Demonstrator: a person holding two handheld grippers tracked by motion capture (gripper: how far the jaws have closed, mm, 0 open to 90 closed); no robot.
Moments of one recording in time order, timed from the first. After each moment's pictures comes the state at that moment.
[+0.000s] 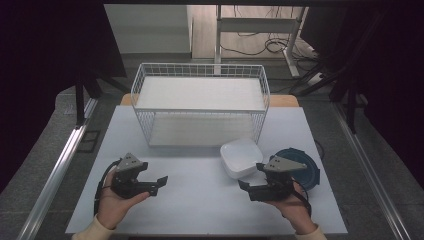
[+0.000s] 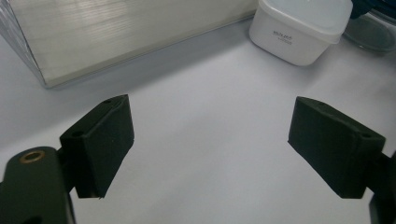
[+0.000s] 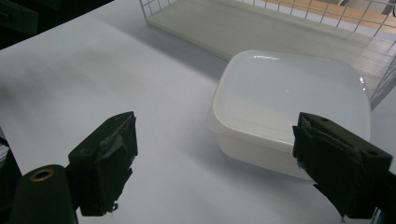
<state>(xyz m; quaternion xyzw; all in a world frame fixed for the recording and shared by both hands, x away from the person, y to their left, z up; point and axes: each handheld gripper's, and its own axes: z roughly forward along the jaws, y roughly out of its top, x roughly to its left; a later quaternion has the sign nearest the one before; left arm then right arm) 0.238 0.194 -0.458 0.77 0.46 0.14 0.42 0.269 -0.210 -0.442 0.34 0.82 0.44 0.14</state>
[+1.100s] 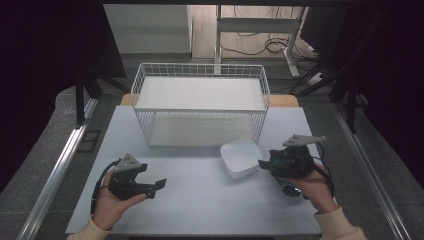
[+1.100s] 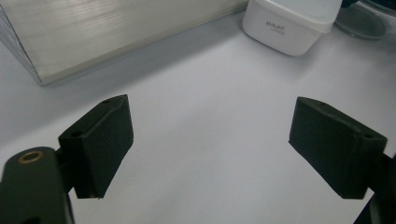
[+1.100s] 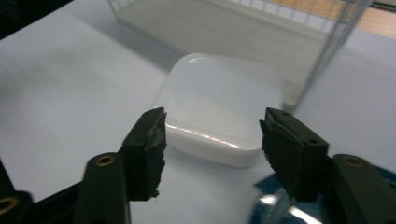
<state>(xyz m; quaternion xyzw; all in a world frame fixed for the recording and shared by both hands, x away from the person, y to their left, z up) 0.237 0.197 -0.458 0.78 0.45 0.13 0.41 0.317 -0.256 -0.397 0.37 0.83 0.40 0.12</state>
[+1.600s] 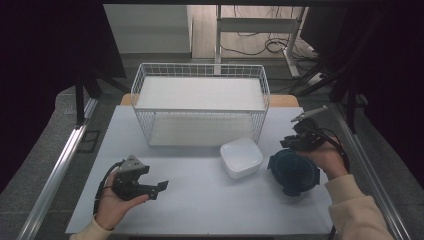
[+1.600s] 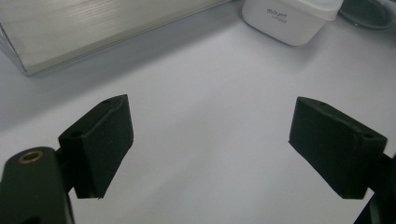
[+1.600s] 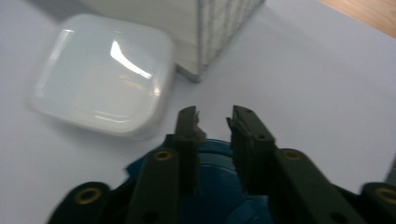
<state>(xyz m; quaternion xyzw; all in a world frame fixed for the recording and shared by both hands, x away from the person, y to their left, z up) 0.239 0.194 -0.465 0.79 0.45 0.12 0.40 0.392 -0.288 -0.386 0.40 0.87 0.25 0.14</state>
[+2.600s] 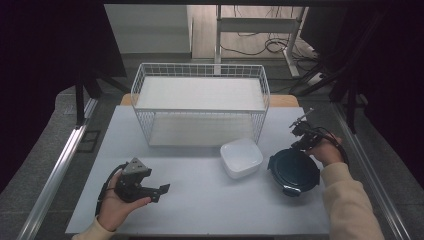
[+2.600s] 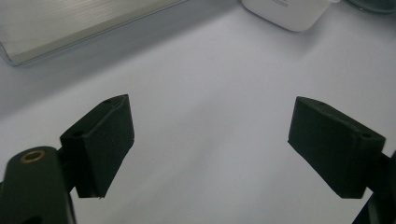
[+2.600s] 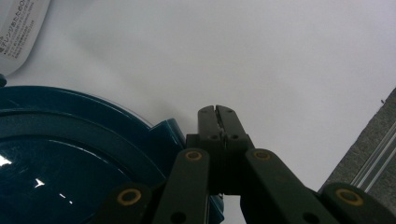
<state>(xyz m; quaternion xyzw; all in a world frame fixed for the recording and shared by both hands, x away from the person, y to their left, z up) 0.238 0.189 -0.473 0.80 0.45 0.11 0.39 0.442 -0.317 -0.445 0.38 0.91 0.11 0.13</state>
